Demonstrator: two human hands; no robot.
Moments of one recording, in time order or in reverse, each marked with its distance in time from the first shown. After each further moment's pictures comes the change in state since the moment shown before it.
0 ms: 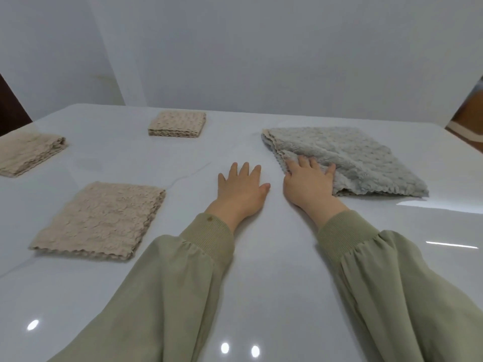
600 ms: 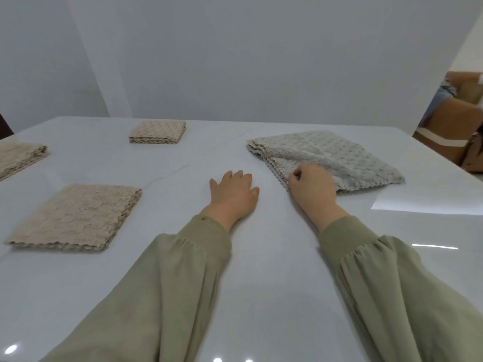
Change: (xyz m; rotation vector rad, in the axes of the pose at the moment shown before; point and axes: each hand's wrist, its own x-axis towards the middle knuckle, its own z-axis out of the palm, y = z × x) left_hand -0.011 0.043 0.016 -0.034 0.104 0.060; right_hand -0.038 0.068 -0.008 0.306 0.397 0.043
